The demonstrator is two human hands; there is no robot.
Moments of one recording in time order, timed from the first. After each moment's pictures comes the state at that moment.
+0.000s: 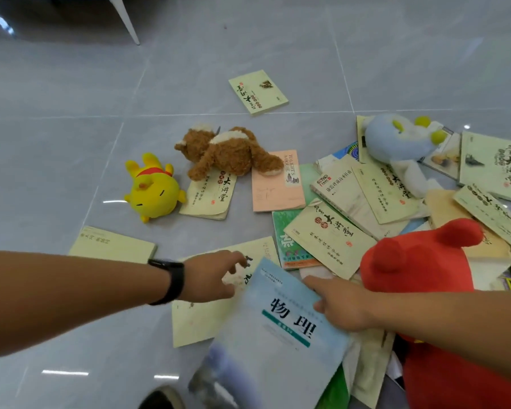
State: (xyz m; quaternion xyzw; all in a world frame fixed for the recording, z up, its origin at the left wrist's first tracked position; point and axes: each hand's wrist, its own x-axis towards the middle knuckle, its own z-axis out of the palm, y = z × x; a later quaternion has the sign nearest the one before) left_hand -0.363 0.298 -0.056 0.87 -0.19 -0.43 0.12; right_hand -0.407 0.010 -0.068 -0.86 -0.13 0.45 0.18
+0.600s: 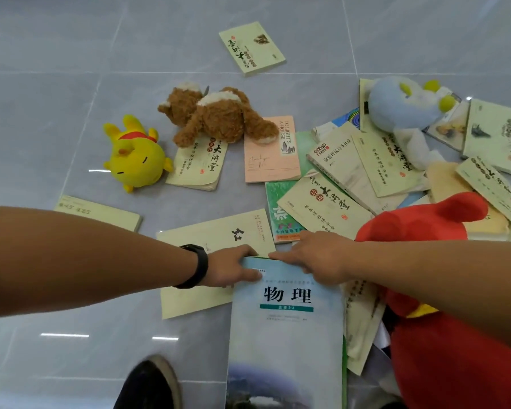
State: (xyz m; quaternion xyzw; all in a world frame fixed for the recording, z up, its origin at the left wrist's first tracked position) left_hand -0.382 0.253 -0.115 0.79 -0.02 -0.53 0.32; right_hand -0.366 0.020 -0.097 -0.84 -0.37 0.39 -0.04
